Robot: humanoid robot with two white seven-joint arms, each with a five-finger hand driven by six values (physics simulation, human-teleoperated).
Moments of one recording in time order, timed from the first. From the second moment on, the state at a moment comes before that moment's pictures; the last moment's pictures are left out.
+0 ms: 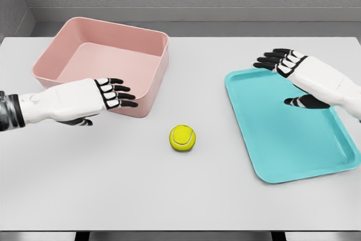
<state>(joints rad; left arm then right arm) -0.50 0.97 -0.62 -1.77 -0.50 -0.61 -0.26 -0.13 -0.75 0.05 -1.74 0.36 -0.61 0.36</state>
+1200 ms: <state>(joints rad) -0.71 0.64 -0.96 -1.63 -0.50 -0.61 -0.30 -0.07 -0.69 -0.06 -1.56 0.26 -0.61 0.36</state>
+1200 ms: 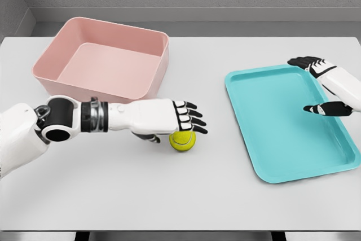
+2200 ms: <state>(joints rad) -0.70 0.57 -1.02 -1.52 -0.51 -0.61 -0.33 -0.07 -0.69 -0.07 -1.56 0.26 -0.61 0.36</state>
